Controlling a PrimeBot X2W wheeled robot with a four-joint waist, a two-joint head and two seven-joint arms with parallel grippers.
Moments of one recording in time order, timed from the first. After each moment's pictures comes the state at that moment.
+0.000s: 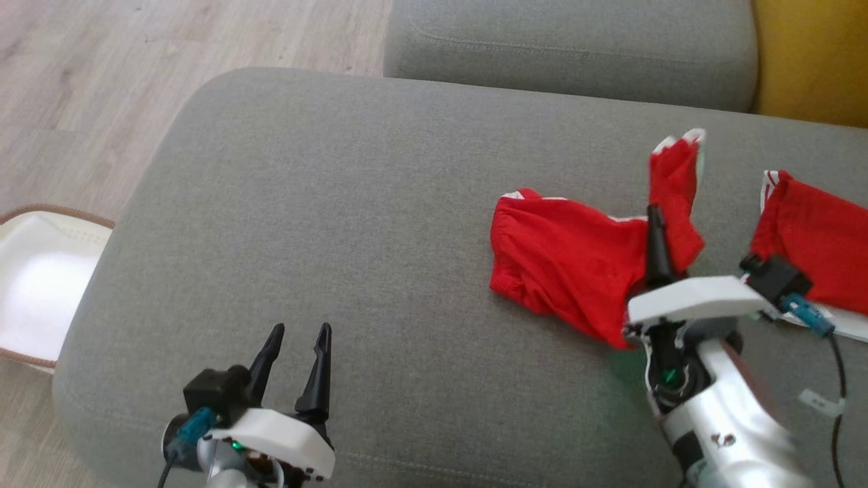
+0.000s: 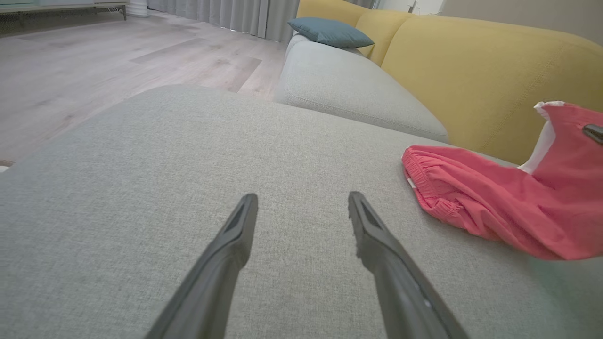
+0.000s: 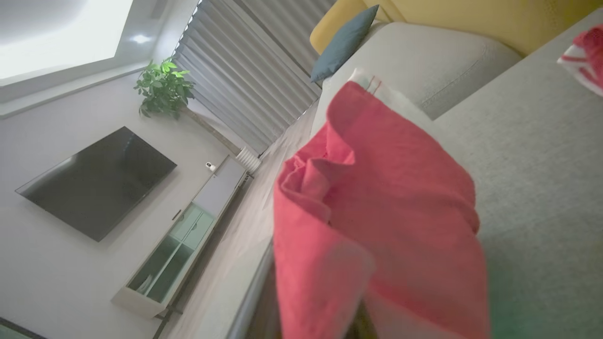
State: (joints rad) left arm -0.02 0.04 -0.25 0.33 -0.29 -0.06 -0.25; right arm -0.42 -0.06 0.22 0.69 0.93 0.13 -0.25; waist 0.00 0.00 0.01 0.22
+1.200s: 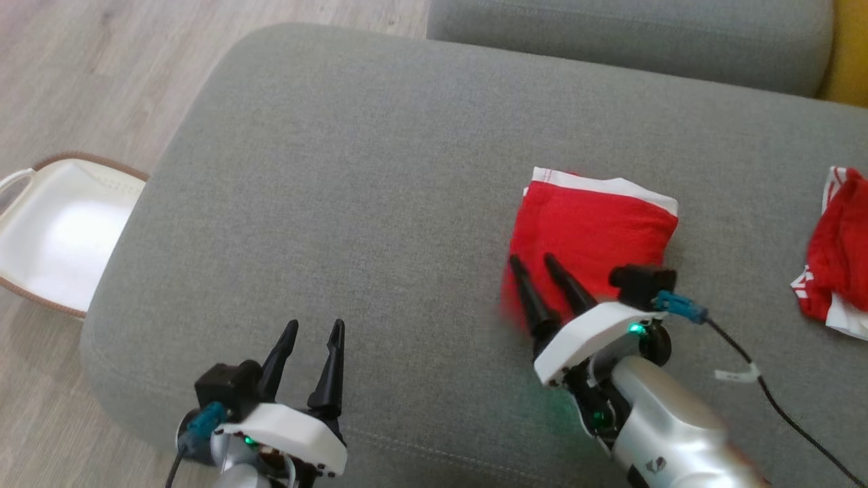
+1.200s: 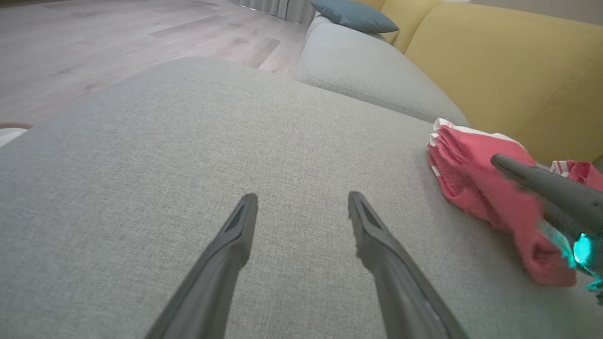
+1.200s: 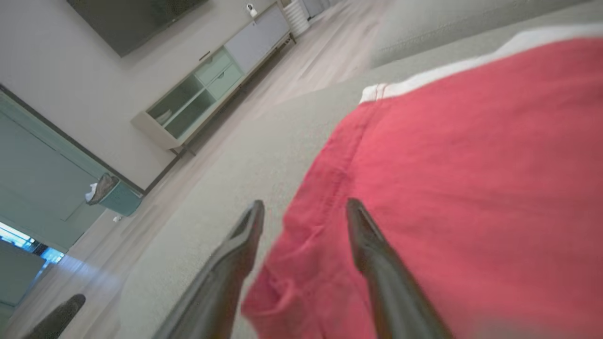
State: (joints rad) left arm -0.03 0.04 -0.29 0.33 -0.33 -0.05 -0.25; right arm -0.49 -0.06 0.67 0.83 0.86 0.13 -0.25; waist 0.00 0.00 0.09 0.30
